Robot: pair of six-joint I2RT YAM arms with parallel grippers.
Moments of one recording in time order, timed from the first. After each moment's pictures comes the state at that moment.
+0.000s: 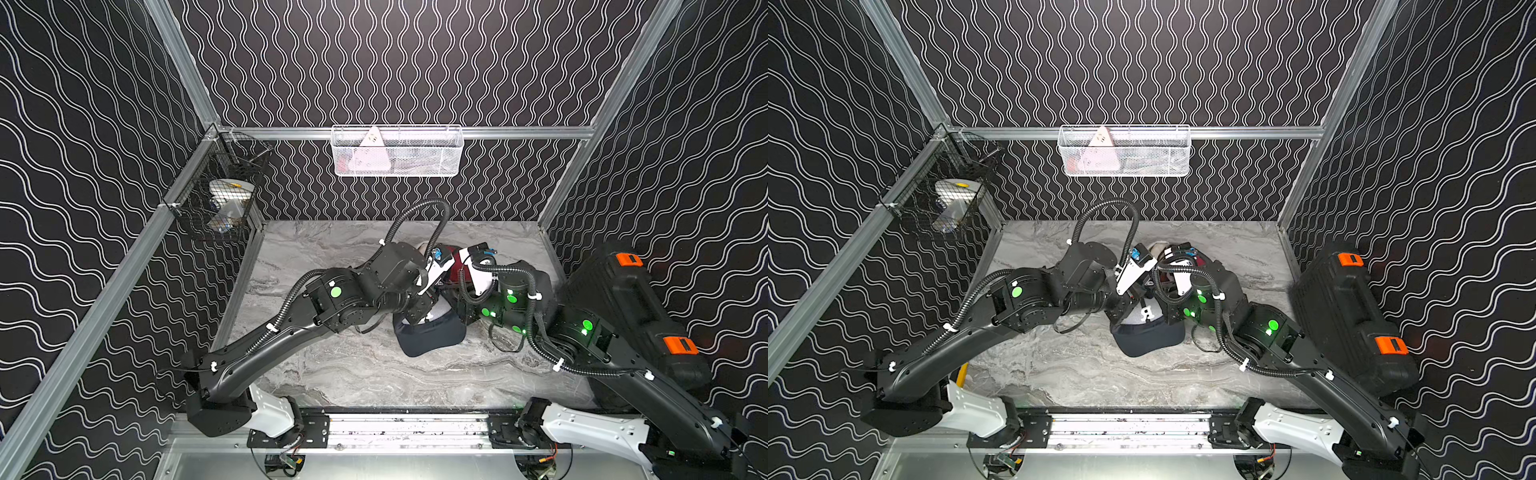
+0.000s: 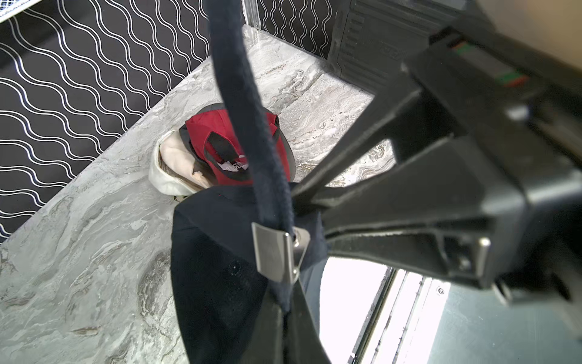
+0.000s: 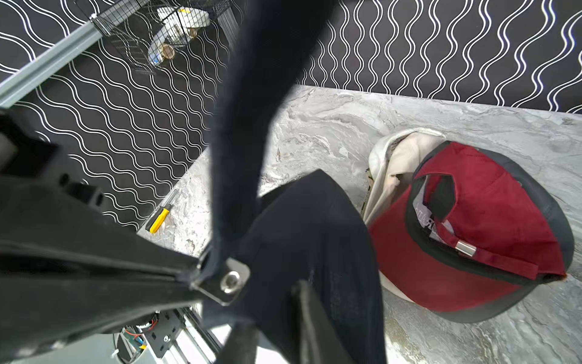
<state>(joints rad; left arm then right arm) -0.99 1.45 1.75 -0.97 -0.10 -0.05 0.89 1.01 1.25 -0.71 0.10 0.40</state>
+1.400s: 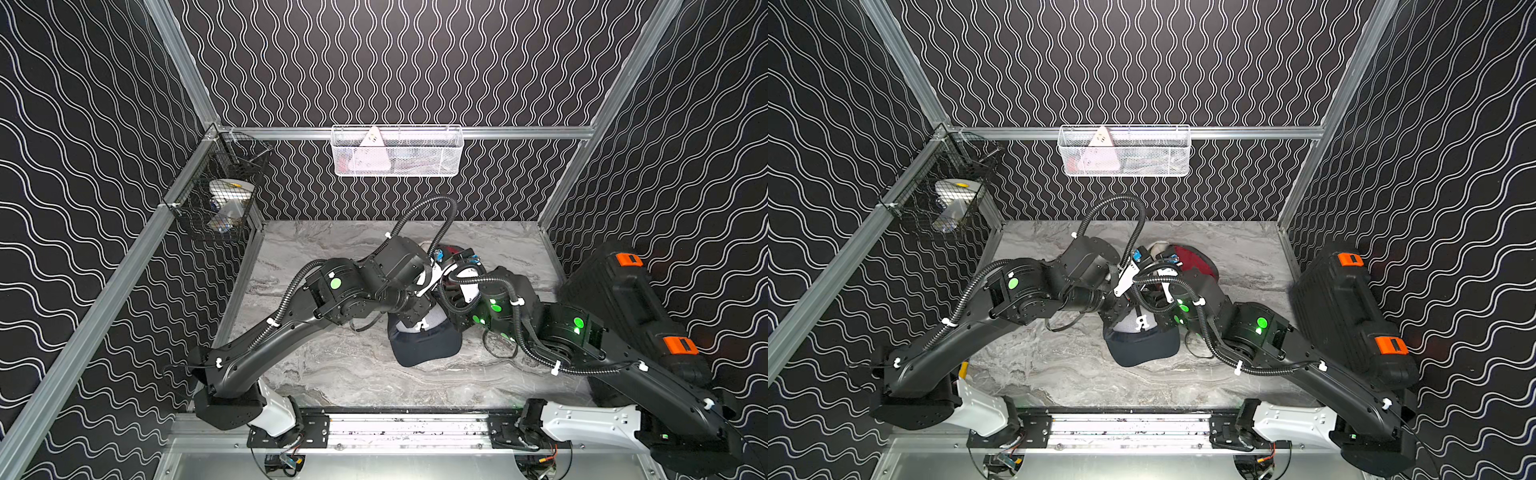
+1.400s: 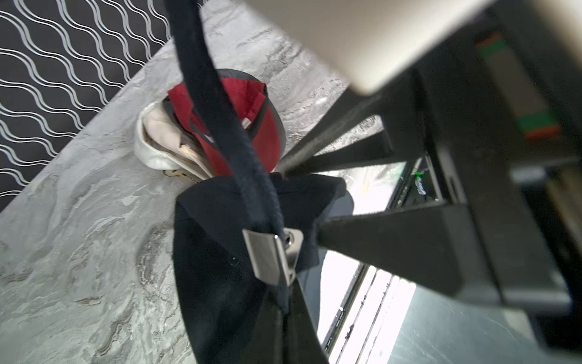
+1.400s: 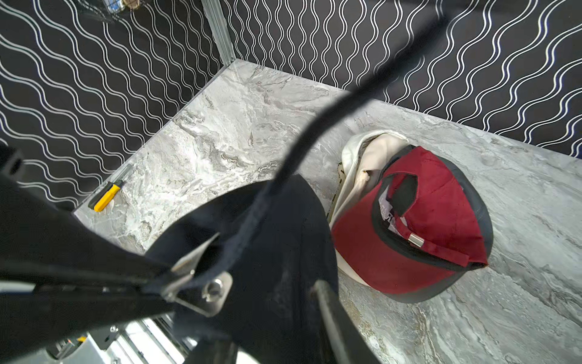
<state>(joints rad) -0.99 1.53 1.91 -1.19 -0.05 -0.05 1.05 1.07 1.33 -0.83 0.34 0.32</state>
